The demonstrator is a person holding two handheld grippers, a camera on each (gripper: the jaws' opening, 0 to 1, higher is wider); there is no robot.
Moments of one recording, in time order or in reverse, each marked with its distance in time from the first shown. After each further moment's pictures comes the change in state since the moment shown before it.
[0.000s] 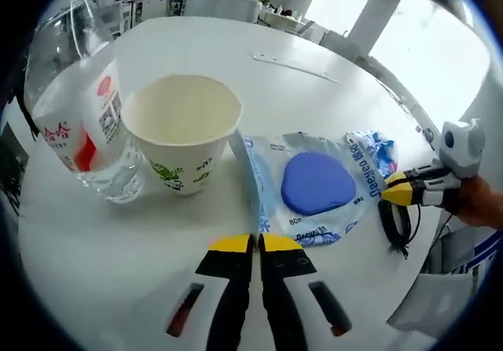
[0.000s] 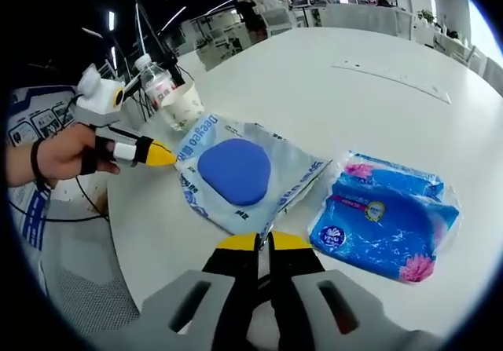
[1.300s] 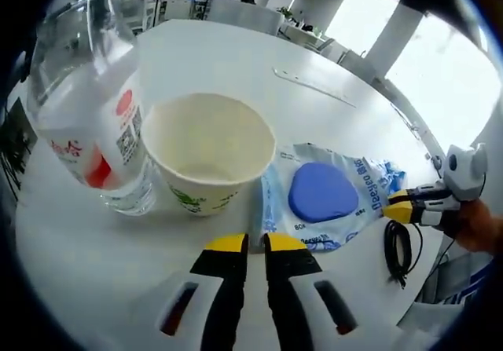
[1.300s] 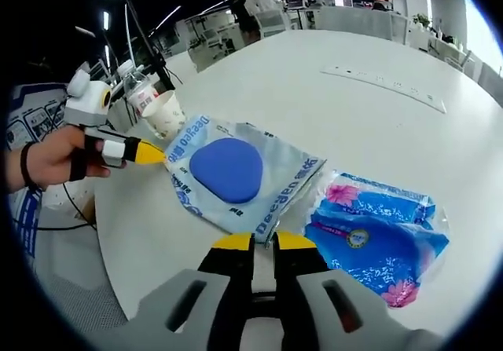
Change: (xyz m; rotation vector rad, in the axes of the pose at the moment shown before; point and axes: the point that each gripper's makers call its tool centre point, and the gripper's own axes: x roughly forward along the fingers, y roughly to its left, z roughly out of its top) left arm 0.004 0.012 0.021 -0.108 -0.065 0.040; right arm 0.008 -0.020 0.016 -0.007 -0.002 -0.053
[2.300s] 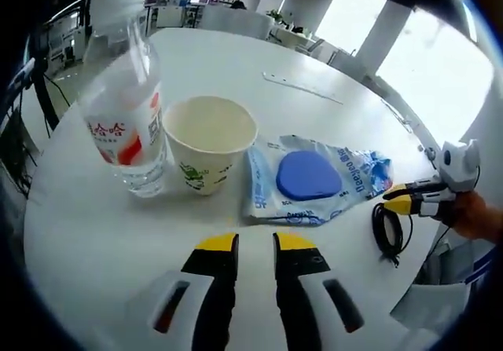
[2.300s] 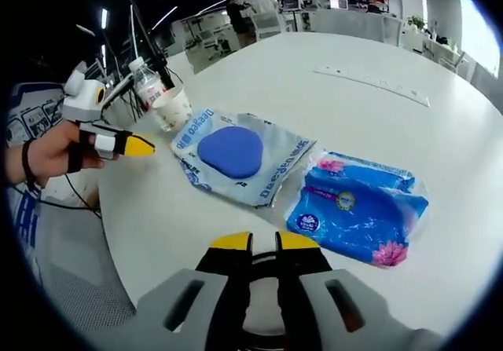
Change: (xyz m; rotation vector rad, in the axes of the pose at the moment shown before) left arm -0.041 -0.008 -0.023 0.059 -0.019 -0.026; right arm -0.040 0.008 -0.029 0.002 -0.018 -0.029
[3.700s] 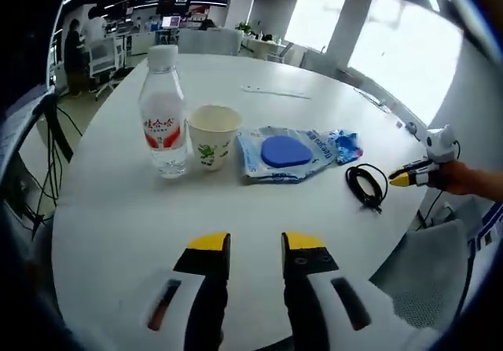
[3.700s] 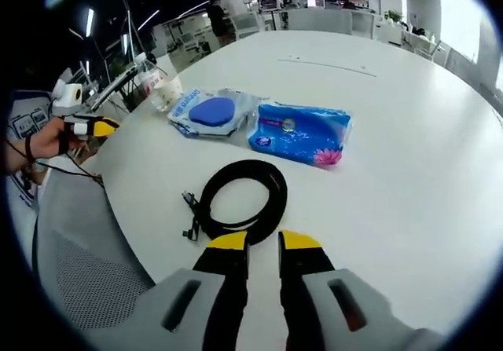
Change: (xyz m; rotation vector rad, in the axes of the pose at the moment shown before) left arm -0.087 0.005 -0.032 0.185 -0.068 -0.060; right arm -0.088 -0.026 -0.080 0.065 0.006 -0.097
